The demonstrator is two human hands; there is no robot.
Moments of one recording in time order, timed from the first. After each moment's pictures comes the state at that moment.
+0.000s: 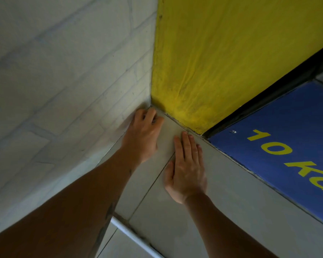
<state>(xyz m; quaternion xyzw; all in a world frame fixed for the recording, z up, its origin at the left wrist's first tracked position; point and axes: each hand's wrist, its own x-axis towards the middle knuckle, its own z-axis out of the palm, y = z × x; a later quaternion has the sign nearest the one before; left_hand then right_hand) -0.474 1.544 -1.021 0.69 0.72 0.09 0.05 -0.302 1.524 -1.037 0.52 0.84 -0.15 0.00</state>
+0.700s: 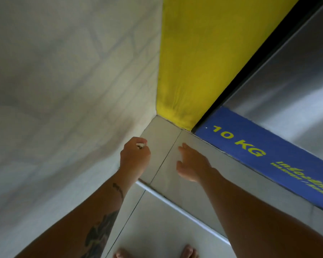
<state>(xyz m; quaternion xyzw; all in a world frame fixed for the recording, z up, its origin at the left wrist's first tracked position) -0.466 1.437 -0.825 0.21 0.82 0.30 0.45 -0.295 1.503 -0.851 0.51 0.76 -0.32 0.23</state>
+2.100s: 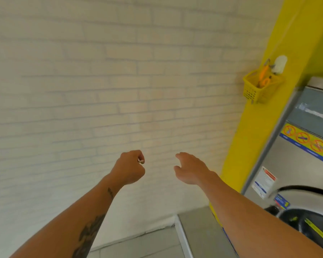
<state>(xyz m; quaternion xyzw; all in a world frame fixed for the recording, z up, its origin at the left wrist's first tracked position) -0.345 1.027 -0.191 0.21 0.92 0.32 0.07 -0.264 1.231 -0.201 0.14 0.98 -0.15 0.05</state>
